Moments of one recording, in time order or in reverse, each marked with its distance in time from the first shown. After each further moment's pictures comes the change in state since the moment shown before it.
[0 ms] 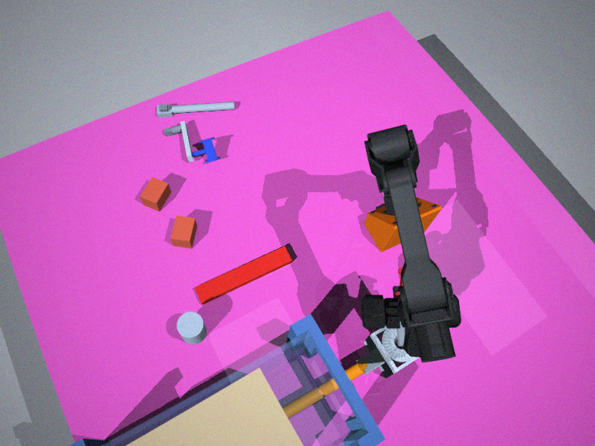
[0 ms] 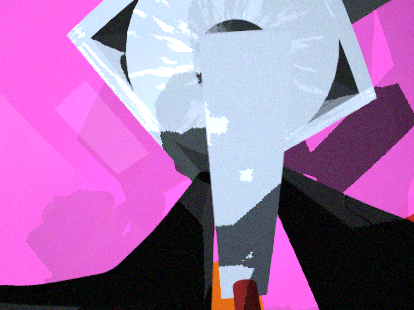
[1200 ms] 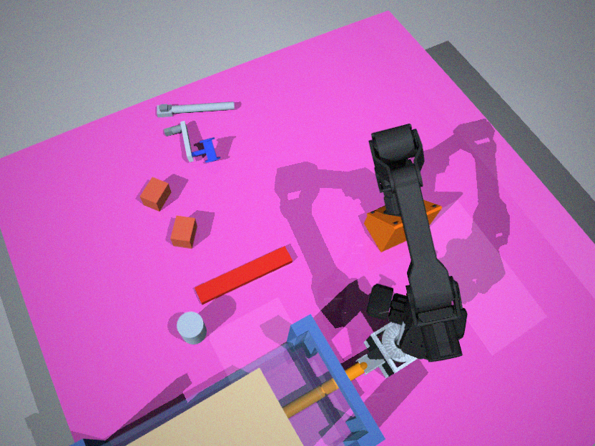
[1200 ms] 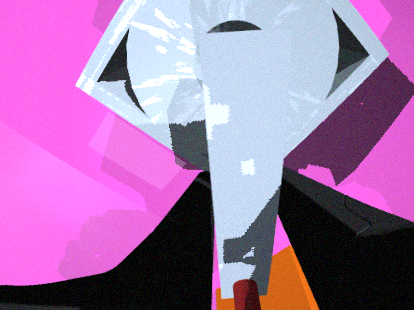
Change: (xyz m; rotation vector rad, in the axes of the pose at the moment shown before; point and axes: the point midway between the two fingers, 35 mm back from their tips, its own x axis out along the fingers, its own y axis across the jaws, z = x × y) arm 0.000 0.013 0.002 0.296 -0.014 0.020
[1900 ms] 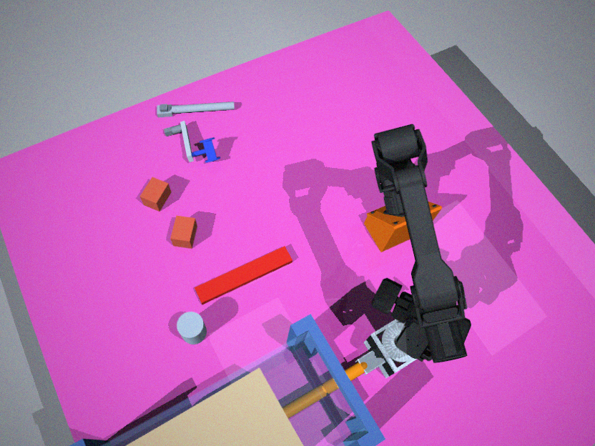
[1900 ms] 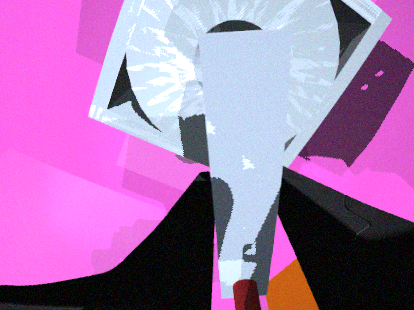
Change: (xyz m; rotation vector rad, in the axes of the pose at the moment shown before) arm 0.001 0.009 0.001 0.215 -0.008 0.015
